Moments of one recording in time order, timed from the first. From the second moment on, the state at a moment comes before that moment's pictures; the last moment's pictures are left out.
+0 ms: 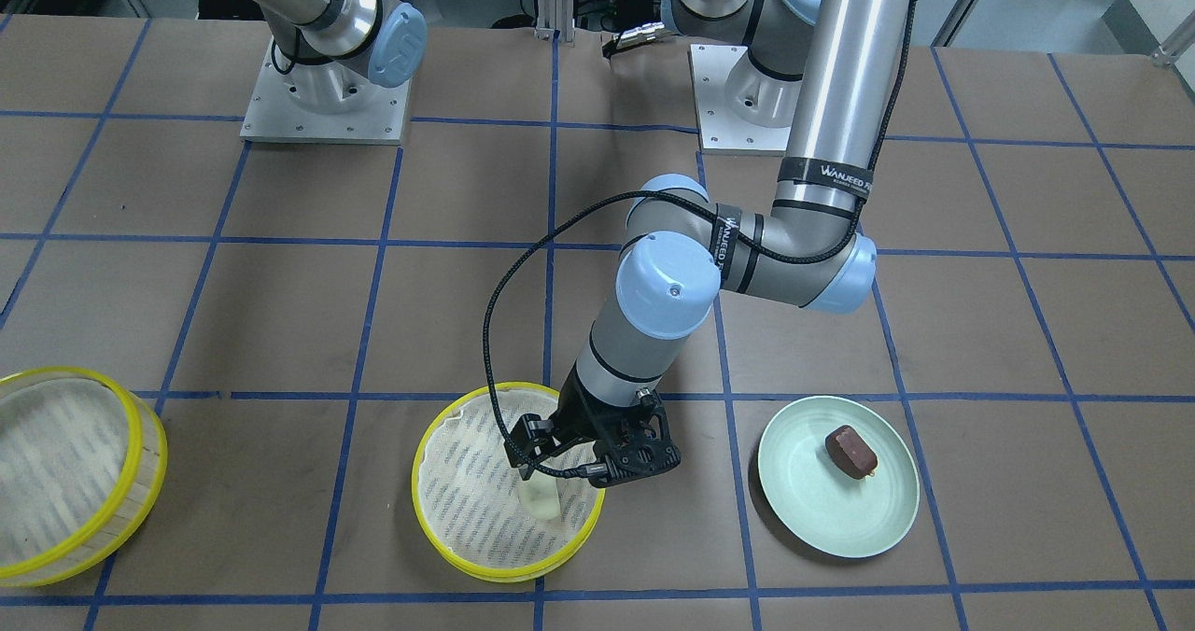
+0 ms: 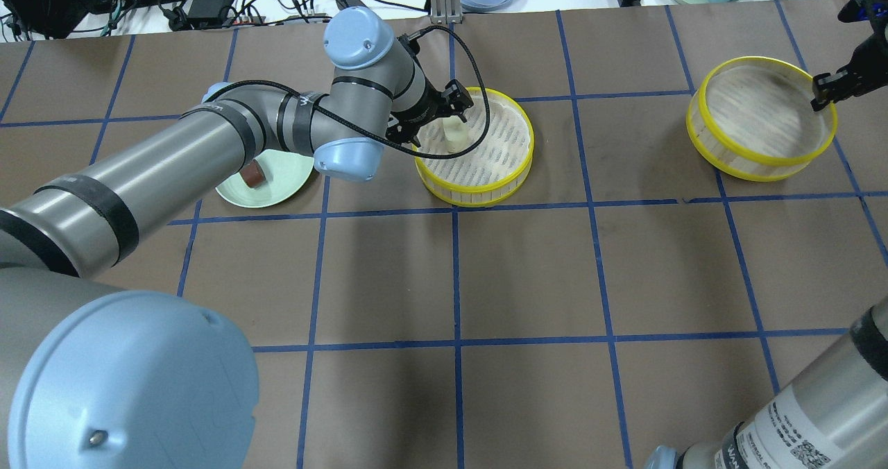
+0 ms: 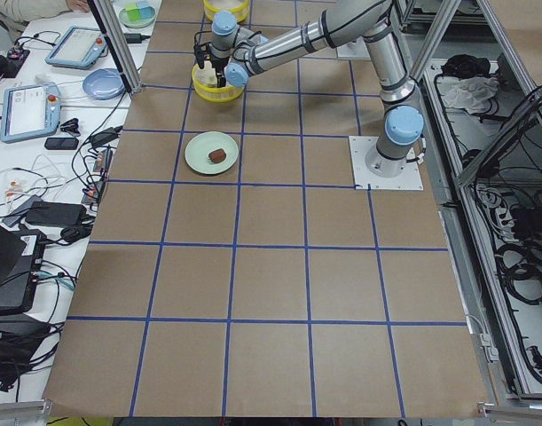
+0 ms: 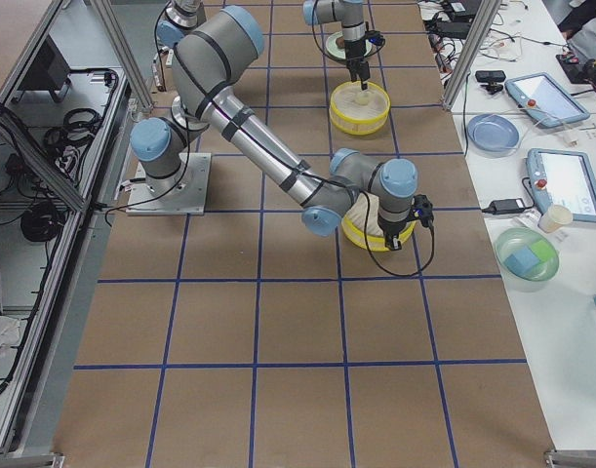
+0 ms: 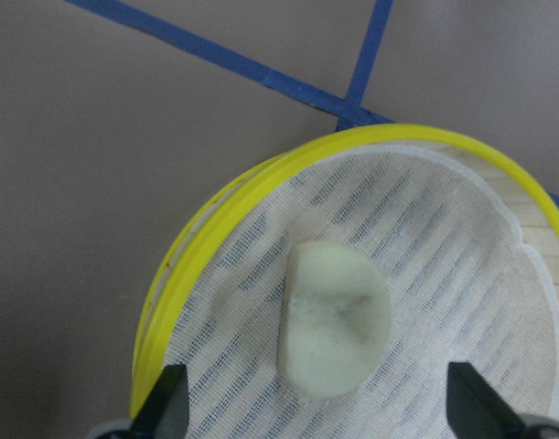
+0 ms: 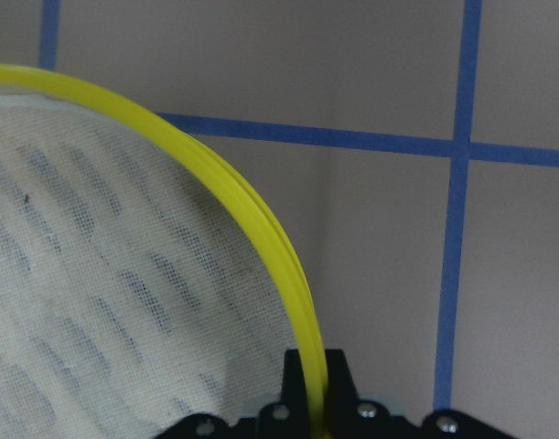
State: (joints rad) left arm -1.81 -2.14 -1.57 -0.71 1.36 -0.61; right arm 0.99 -1.01 1.43 -2.14 -1.48 -0.67
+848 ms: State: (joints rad) left arm -1.45 -1.99 -1.51 -1.08 1.50 -0.14; right arm 1.31 -1.11 1.43 -2.10 -1.58 -0.26
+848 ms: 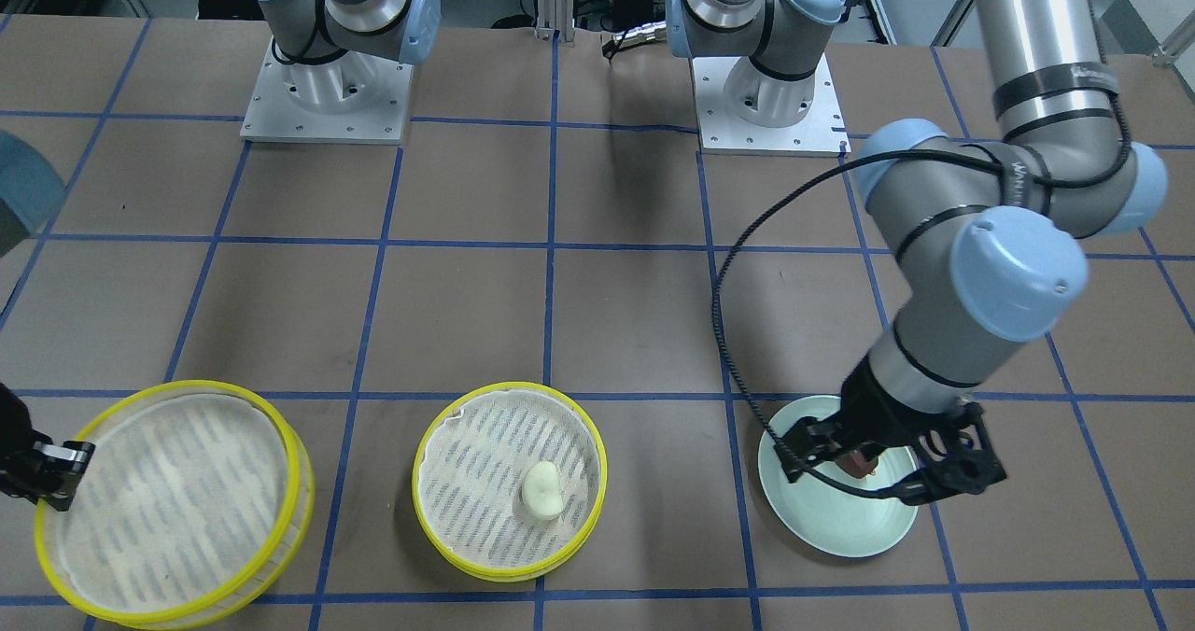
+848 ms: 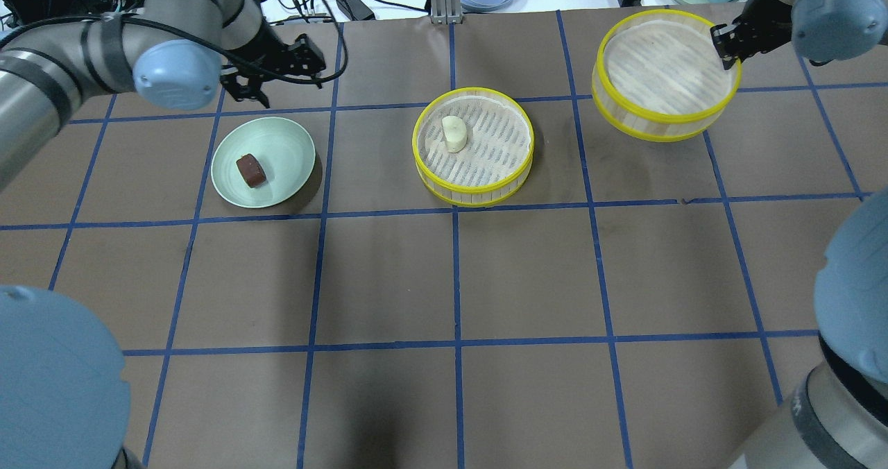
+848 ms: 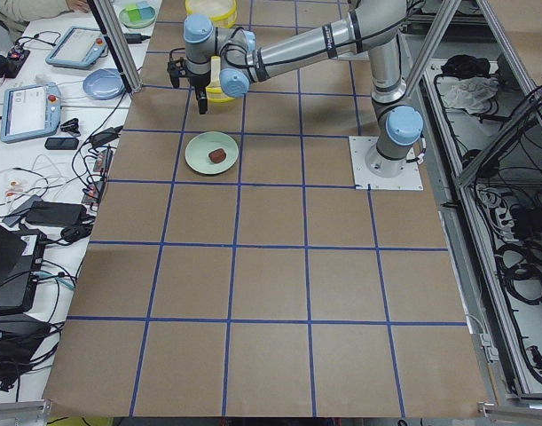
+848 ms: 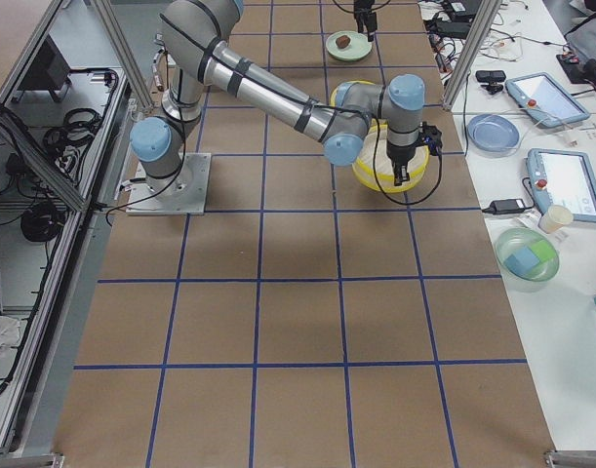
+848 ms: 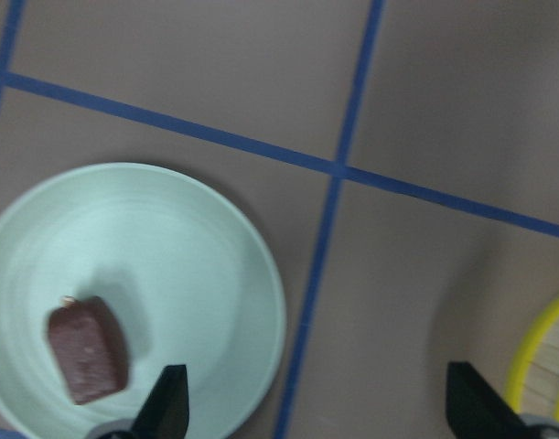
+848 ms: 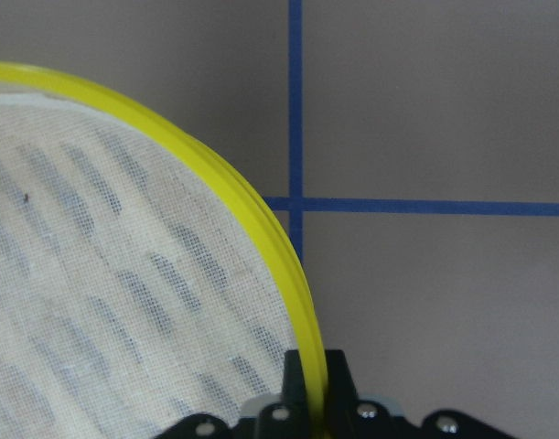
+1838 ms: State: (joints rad) left arm -1.33 -2.16 -1.55 -1.10 1.56 -0.25; right arm 1.71 -1.11 1.50 -2.12 -1.65 0.32
